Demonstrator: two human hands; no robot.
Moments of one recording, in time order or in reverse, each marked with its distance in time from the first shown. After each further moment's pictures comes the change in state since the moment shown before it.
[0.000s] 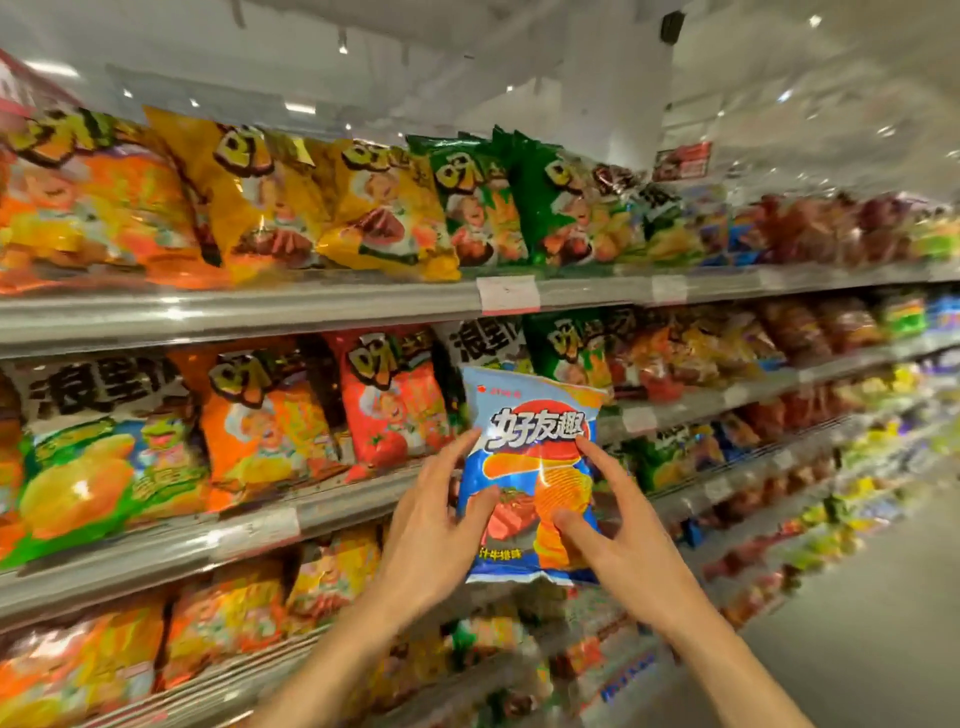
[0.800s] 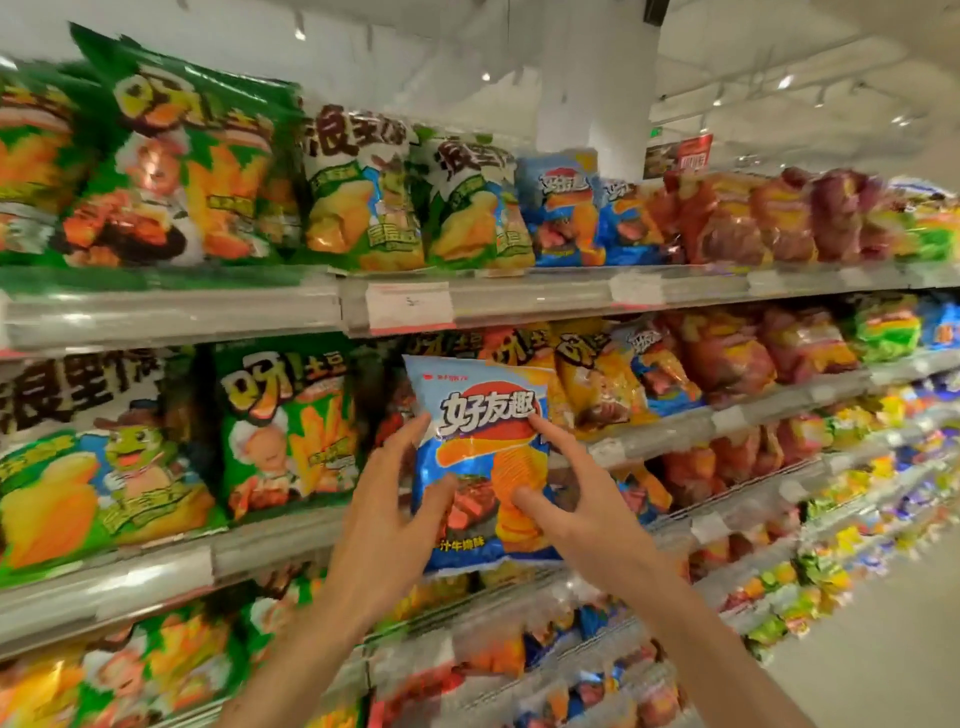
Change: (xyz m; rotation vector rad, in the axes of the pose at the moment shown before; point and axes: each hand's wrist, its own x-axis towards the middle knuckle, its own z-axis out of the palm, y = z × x) left_hand 0.214 0.042 0.371 -0.010 0.108 -0.046; right_hand 0.238 0.236 -0.298 0.045 -0.128 -0.067
